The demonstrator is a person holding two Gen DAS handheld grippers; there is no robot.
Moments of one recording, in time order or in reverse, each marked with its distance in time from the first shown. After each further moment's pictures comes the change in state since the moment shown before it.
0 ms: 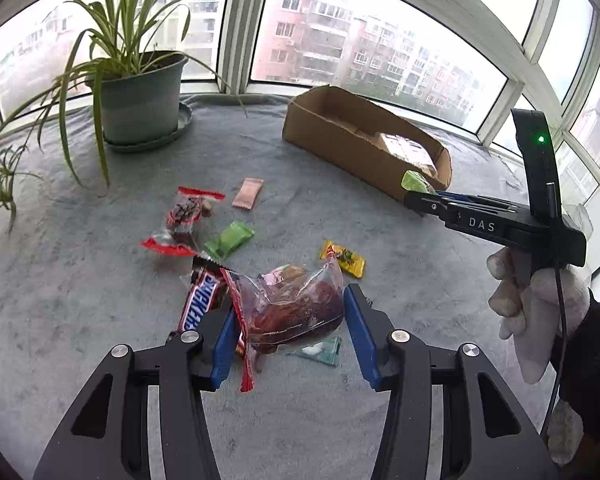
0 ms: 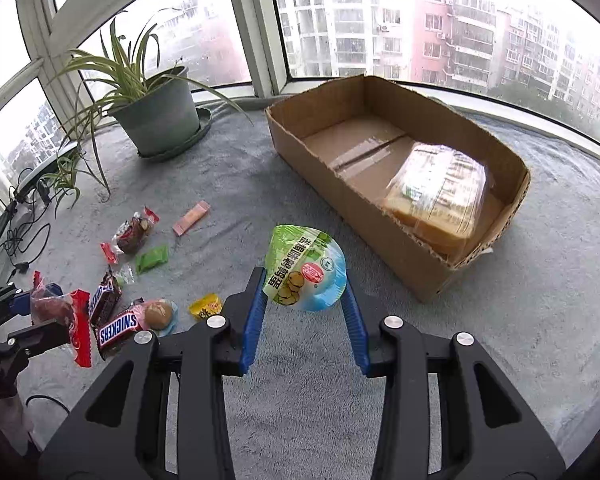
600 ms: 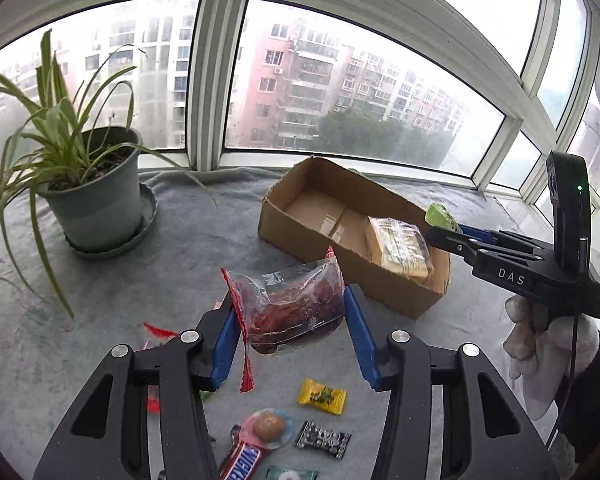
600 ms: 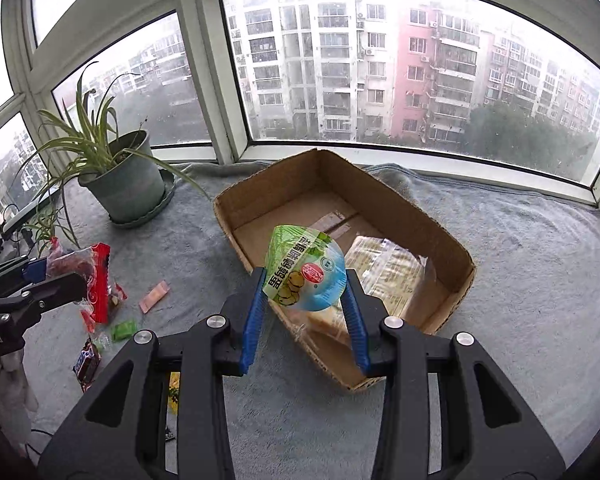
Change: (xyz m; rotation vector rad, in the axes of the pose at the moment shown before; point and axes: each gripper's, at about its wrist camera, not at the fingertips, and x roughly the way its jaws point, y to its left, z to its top) left arm 0.043 -0.019 0.104 0.021 -0.111 -0.038; right arm -0.003 -0.050 0.078 0.009 -0.077 -0.067
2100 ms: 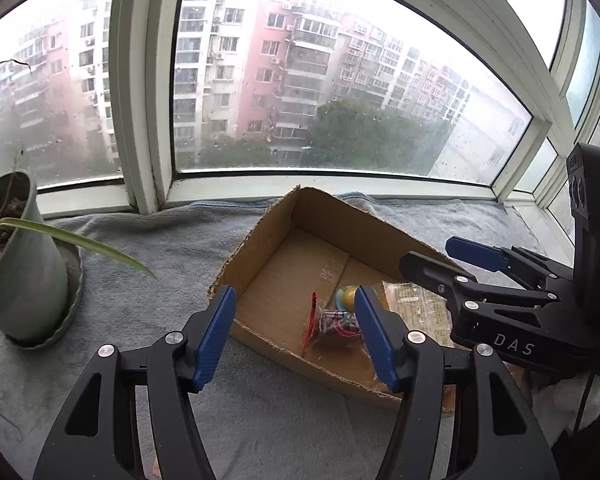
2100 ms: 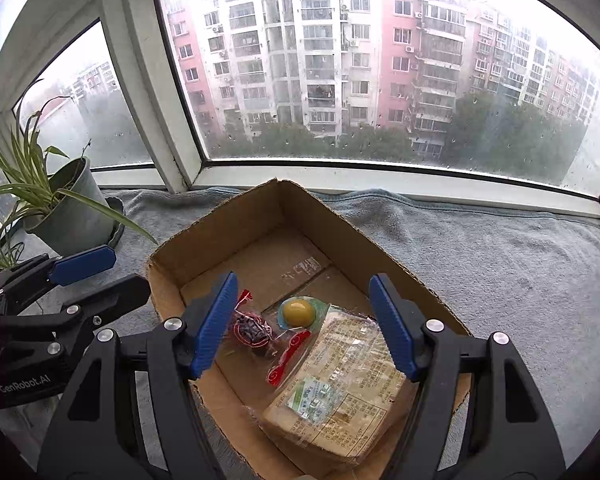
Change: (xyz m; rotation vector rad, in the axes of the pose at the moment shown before) left arm 0.108 -0.020 0.072 0.019 0.041 0.002; right arm 0.067 -0.025 0.048 0.024 0.021 -0.046
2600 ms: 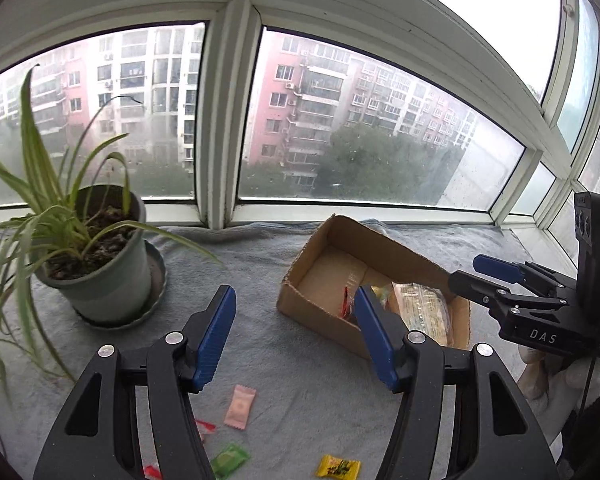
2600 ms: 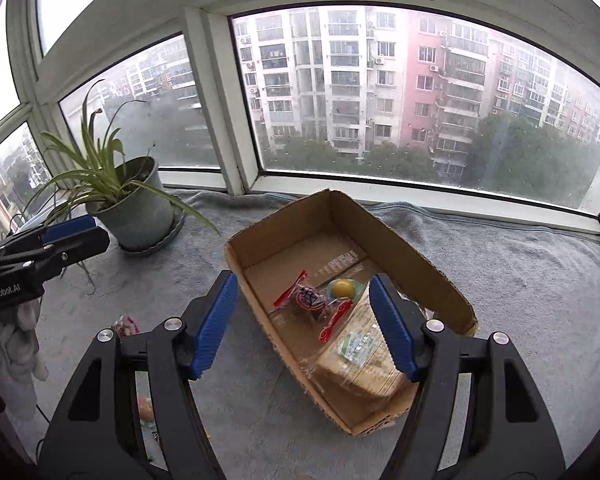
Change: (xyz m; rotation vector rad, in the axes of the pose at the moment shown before) left arm -0.103 0.045 -0.017 -0.030 -0.097 0.045; right arm -0.083 0.038 -0.029 -0.072 -0.056 0.092
